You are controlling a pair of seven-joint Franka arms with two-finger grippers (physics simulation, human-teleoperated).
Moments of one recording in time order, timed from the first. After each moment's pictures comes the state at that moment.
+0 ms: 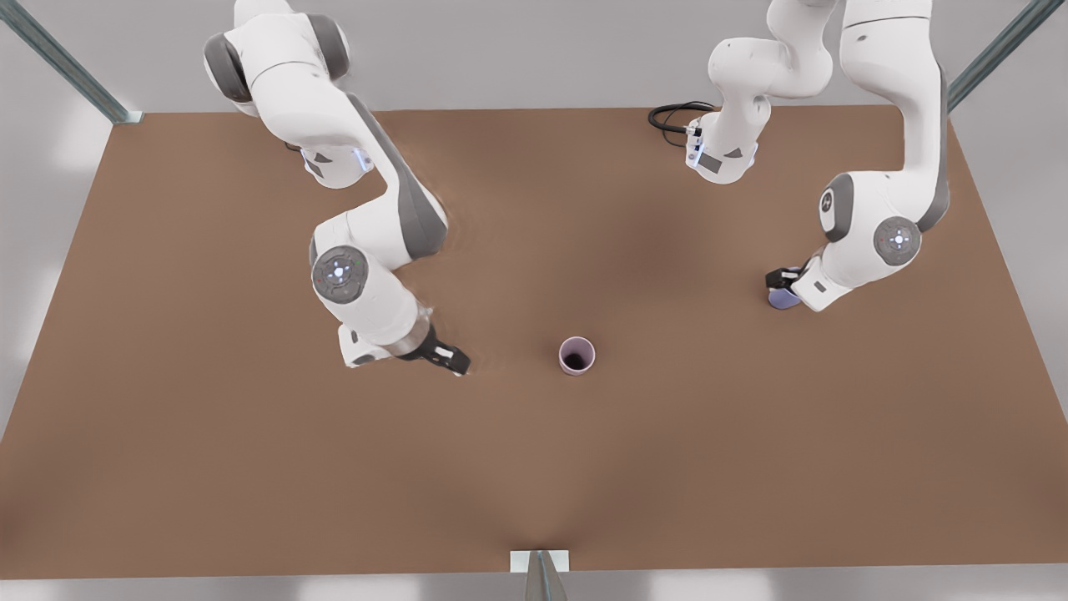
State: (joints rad) left arm -0.18 -0.01 0.21 -2.26 0.03 2.06 0.07; right arm 0.52 0.45 -0.20 -1.30 0.25 1.85 0.78
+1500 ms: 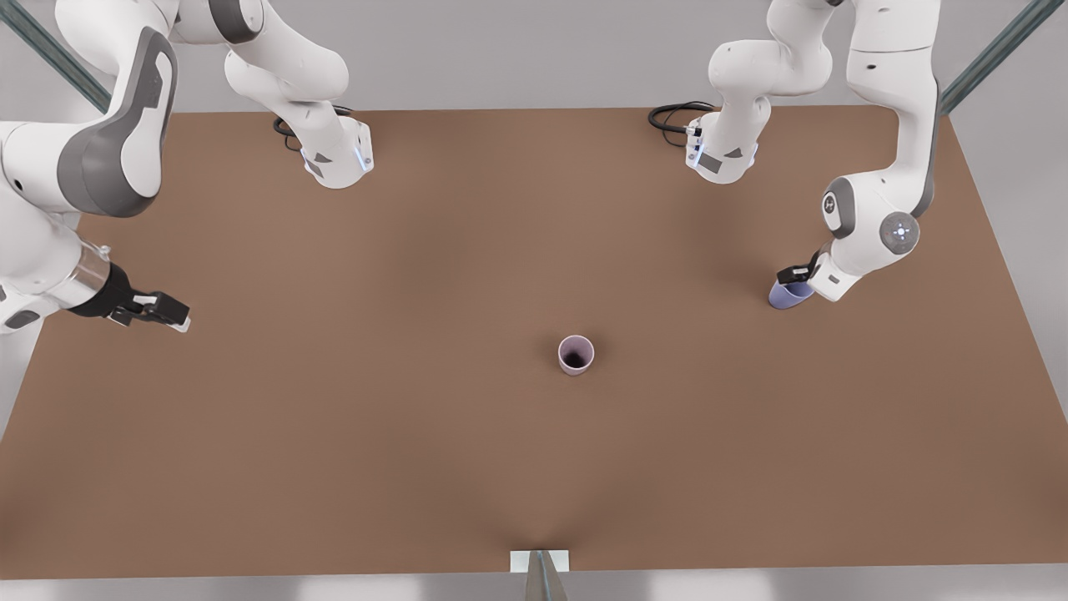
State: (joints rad) left arm -0.05 0.01 0.24 -2.50 0.03 2.33 0.03; right arm -0.05 0.23 0.00 -1.29 0.00 1.54 0.07
